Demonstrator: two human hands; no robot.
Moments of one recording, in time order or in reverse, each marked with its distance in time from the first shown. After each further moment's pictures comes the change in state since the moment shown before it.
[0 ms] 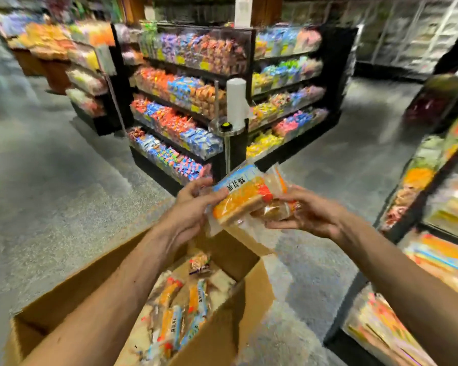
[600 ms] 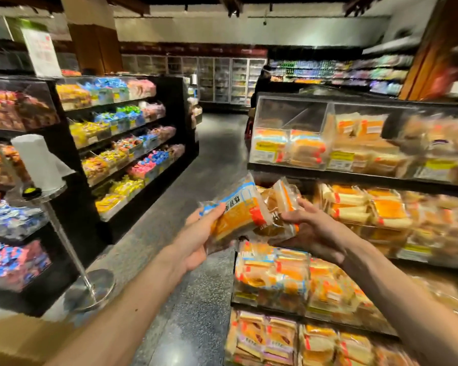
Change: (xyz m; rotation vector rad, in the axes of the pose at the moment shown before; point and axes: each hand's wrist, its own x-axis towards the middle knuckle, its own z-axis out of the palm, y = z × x) left_hand -0.020 -0.125 0.445 0.114 -0.542 -0.288; right_hand -0.305 -0.095 -0.287 0.049 0.599 -0.433
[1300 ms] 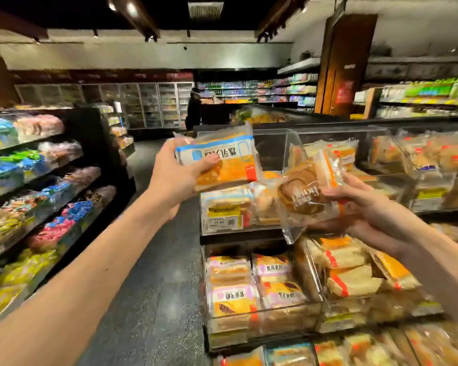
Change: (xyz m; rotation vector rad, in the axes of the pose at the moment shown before) left_hand 0.299 0.181 0.157 0.350 -0.227 0.621; right_hand 0.186 -0.154 -0.140 -0.049 0.332 -0.359
